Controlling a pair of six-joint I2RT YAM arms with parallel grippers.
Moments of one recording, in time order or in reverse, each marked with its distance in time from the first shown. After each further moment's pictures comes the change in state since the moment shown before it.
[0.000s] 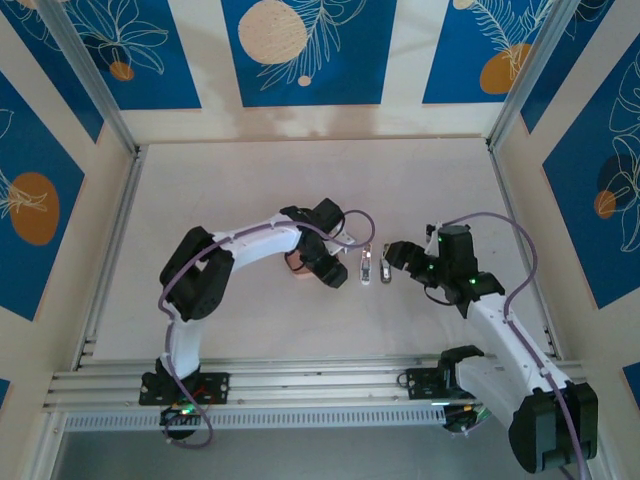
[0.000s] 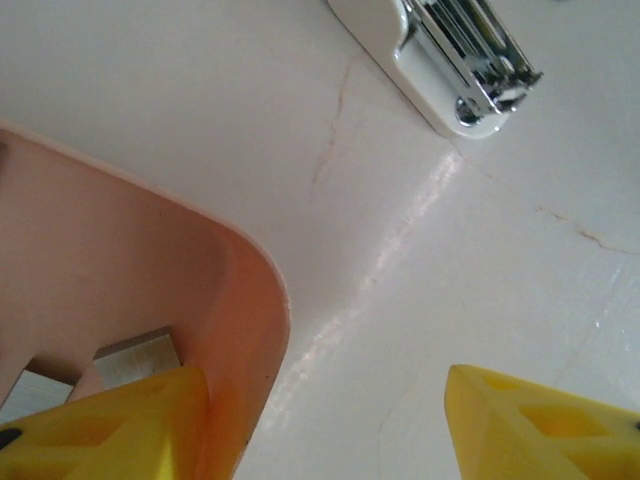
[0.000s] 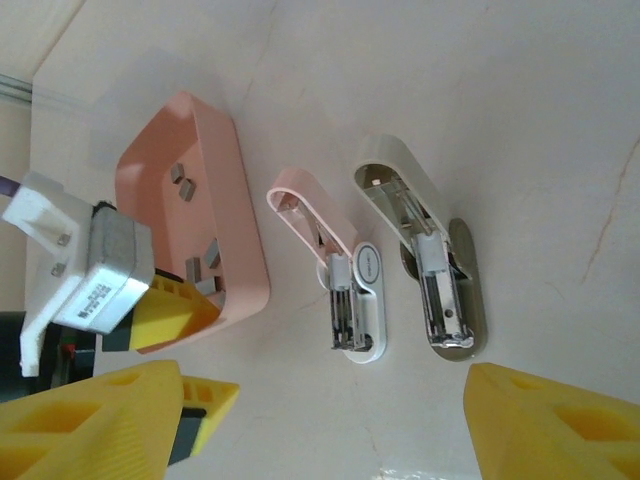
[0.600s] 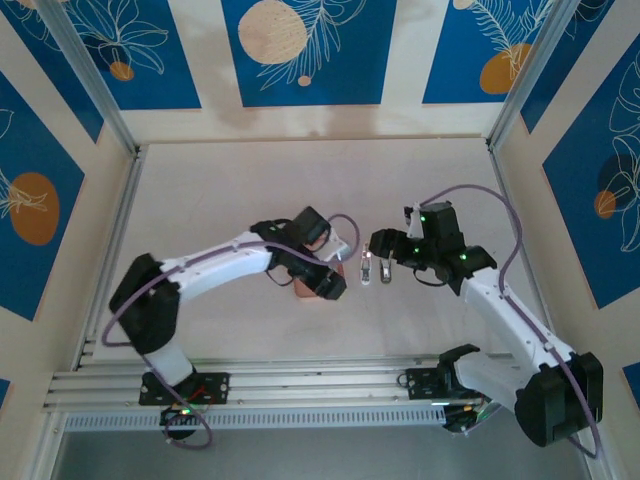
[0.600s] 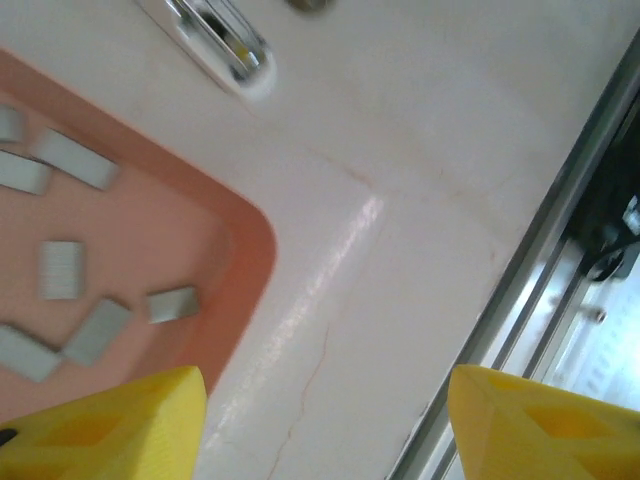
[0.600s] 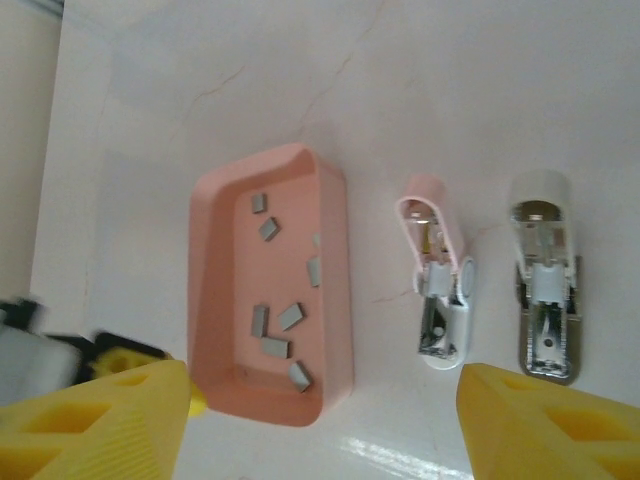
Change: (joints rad) left arm -0.023 -0.371 -0.256 0.127 0.106 -0.161; right arm 0.151 0.161 0.253 -0.125 0.016 -0.099
